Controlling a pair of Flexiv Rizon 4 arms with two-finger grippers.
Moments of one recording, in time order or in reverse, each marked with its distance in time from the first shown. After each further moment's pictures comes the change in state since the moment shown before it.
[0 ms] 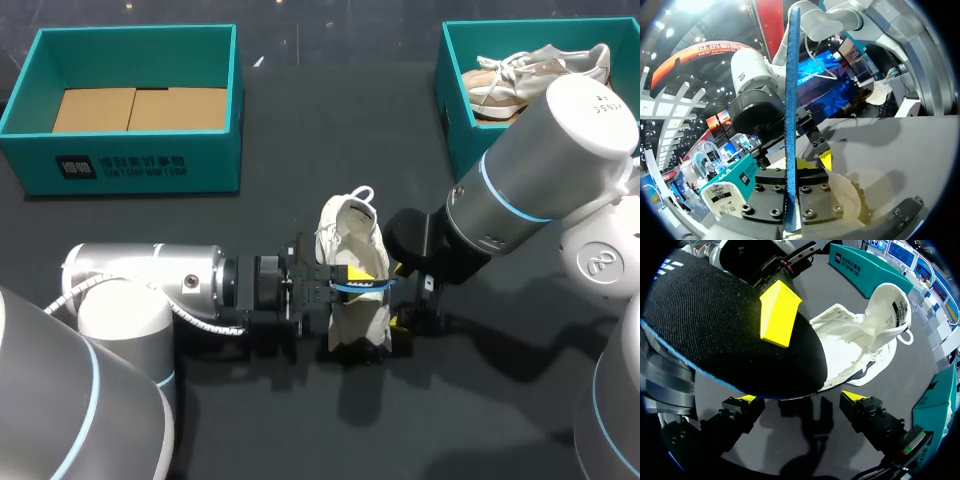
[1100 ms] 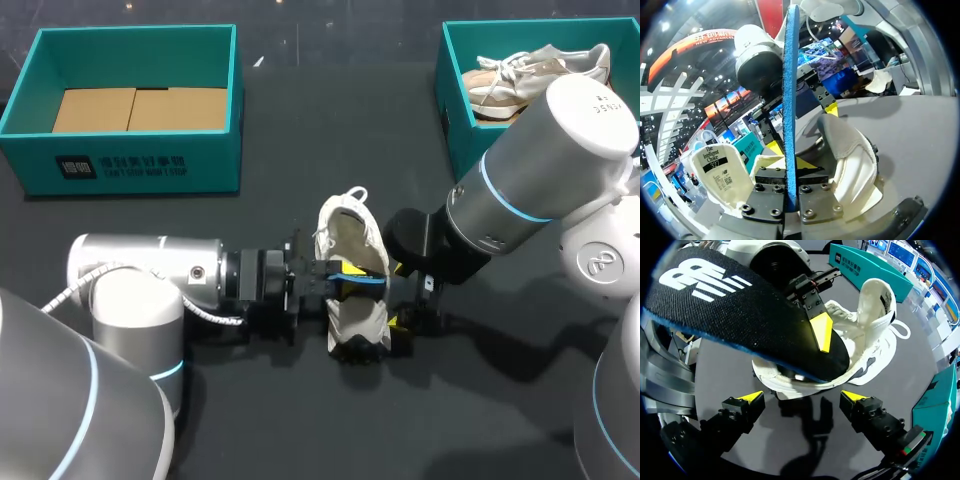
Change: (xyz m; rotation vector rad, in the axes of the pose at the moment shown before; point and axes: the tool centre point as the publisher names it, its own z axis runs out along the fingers) left arm -0.009 0.061 -0.009 -0.129 0.010 -0.018; right arm 0.000 0.000 0.000 0.000 0.000 0.000
